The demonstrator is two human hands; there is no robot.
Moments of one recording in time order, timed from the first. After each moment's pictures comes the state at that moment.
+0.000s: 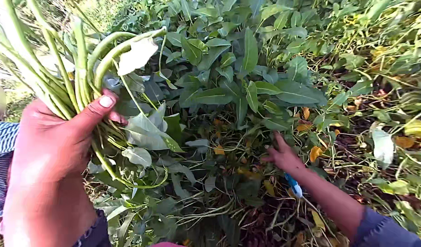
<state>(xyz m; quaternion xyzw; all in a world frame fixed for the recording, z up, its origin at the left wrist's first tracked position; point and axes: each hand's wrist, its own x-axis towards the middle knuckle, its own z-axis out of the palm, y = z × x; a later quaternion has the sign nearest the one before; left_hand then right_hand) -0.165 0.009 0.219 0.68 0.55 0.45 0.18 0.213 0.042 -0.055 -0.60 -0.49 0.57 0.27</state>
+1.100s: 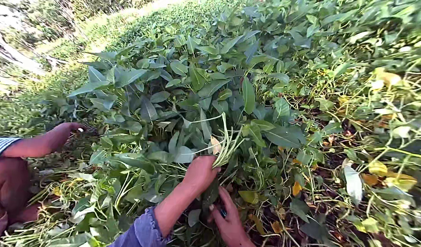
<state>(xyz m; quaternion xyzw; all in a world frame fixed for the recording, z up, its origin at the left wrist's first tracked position) -0.009 0.071 0.067 0.69 0.68 -0.03 0.25 0.096 -0.042 -0.074 -0.39 -0.49 0.61 0.48</state>
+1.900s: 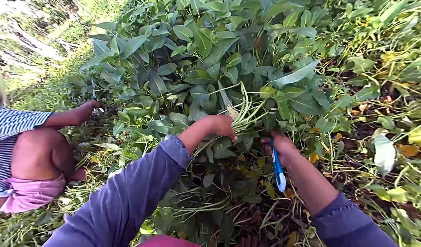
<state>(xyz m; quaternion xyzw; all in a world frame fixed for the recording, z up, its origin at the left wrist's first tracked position) 0.013 0.128 0.092 0.68 0.60 -0.24 0.35 0.195 0.083 -0.055 -0.61 -0.23 0.67 0.36</state>
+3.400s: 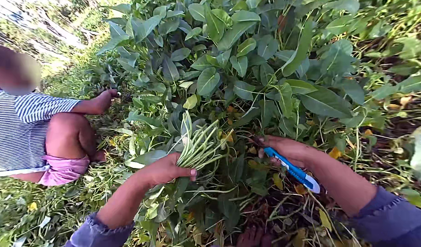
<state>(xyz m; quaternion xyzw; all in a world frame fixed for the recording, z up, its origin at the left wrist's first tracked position) -0.122 -0.048 0.120 0.47 0.70 0.03 0.54 0.201 0.070 -0.041 -0.37 -0.49 0.79 0.07</state>
